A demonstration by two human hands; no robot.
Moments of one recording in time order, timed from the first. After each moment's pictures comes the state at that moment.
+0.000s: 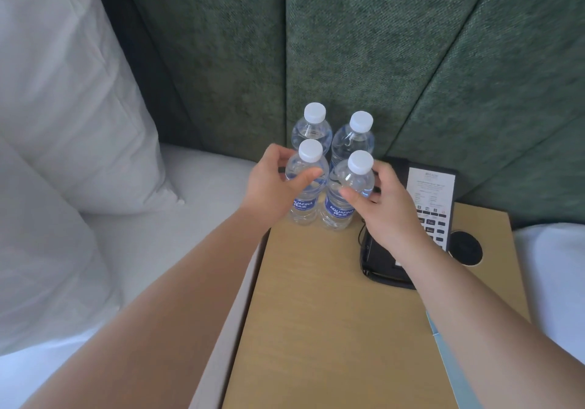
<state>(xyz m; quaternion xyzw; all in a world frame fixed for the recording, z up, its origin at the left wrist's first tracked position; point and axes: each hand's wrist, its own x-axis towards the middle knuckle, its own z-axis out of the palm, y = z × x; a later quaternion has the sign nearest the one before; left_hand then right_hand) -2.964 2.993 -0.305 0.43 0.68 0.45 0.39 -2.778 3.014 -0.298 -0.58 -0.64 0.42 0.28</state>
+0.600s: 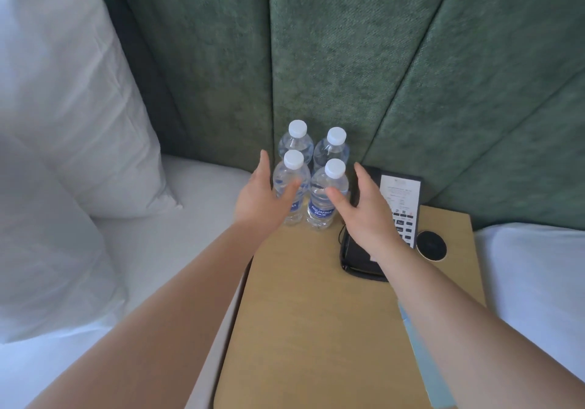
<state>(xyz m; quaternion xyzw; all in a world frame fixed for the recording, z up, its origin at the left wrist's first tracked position) -2.953 2.968 -0.288 0.48 0.75 0.34 0.31 -2.769 2.997 -0.270 -0.58 -0.68 0.36 0.26</state>
